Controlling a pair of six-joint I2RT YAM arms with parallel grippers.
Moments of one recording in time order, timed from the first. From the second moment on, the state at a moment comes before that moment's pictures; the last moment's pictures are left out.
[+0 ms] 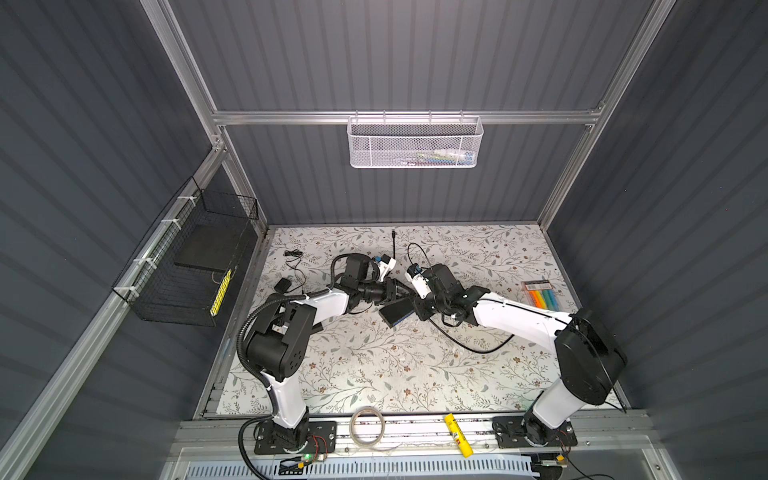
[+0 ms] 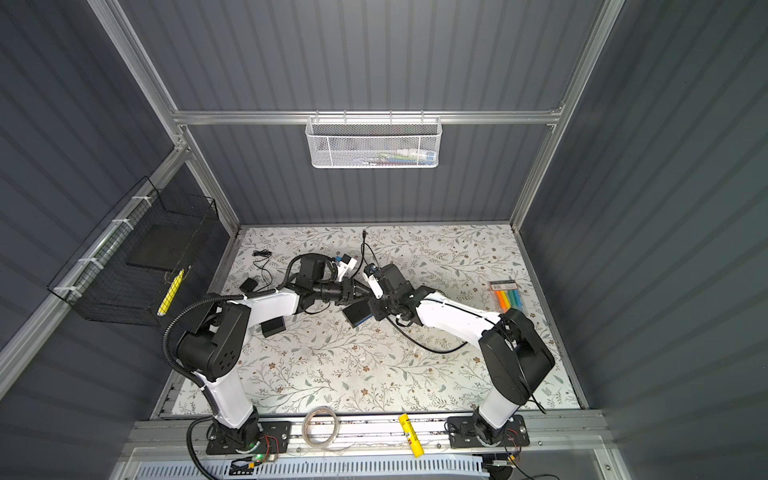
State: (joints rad) left arm -0.45 1.82 1.02 0.20 0.93 -0.69; right arm 0.73 1.64 1.07 -0.26 -0.04 0.09
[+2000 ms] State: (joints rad) left arm -0.45 1.85 1.00 0.30 0.95 -0.76; right arm 0.68 1.66 1.03 -0.16 -0.17 0.08
